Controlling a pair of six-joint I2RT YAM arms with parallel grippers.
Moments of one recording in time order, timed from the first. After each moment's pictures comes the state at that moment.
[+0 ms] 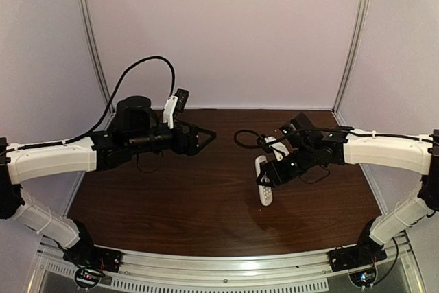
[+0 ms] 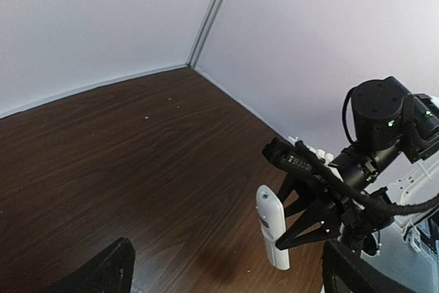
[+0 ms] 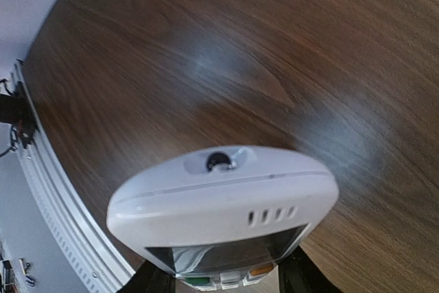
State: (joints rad) left arm -0.83 1.33 0.93 0.20 0.26 -0.37; right arm 0.79 1.39 0.99 -0.48 -0.25 0.31
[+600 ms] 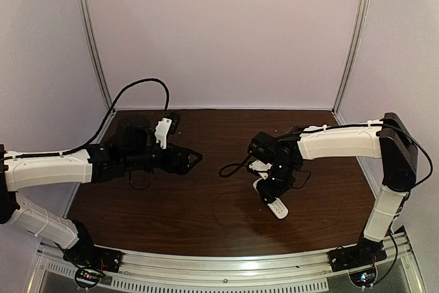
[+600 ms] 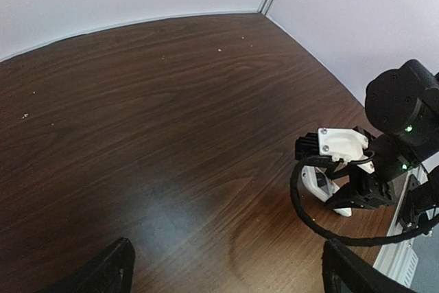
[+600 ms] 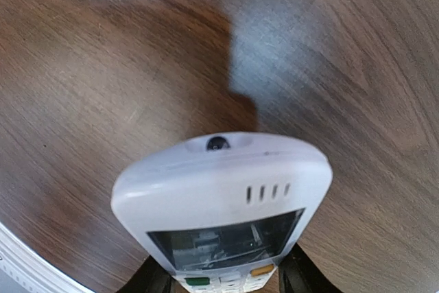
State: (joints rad) left arm -0.82 1.27 0.78 0.04 0.06 -0.35; right arm 0.86 1.77 1.22 -0.88 0.01 0.21
